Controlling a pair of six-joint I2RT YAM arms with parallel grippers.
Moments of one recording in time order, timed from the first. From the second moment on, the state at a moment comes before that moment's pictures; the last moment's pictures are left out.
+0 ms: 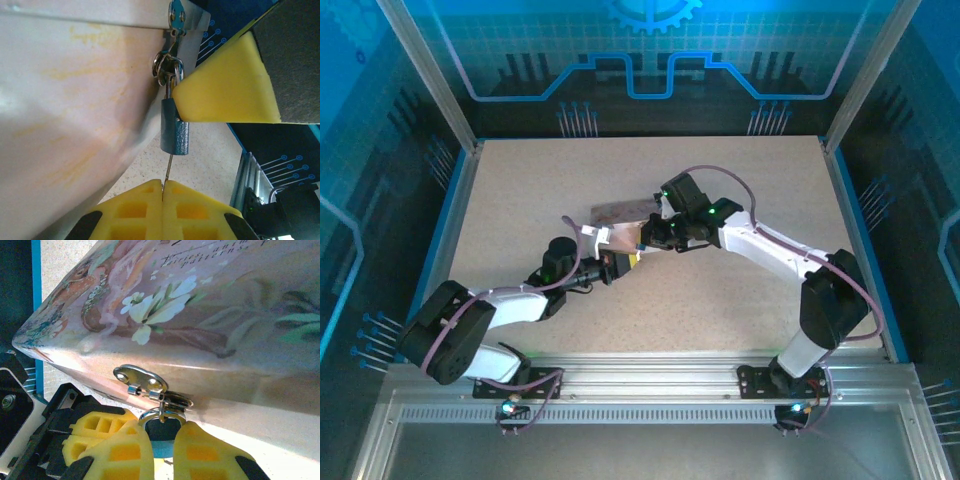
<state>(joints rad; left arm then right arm) -0.47 1.40 0.37 0.76 0.57 -0.68 0.66 1.63 1.29 -0.58 -0.35 0.74</state>
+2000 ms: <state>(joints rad) -0.45 1.21 0.39 0.58 0.83 -0.40 0.64 1.36 0.90 -0.08 -0.64 0.61</state>
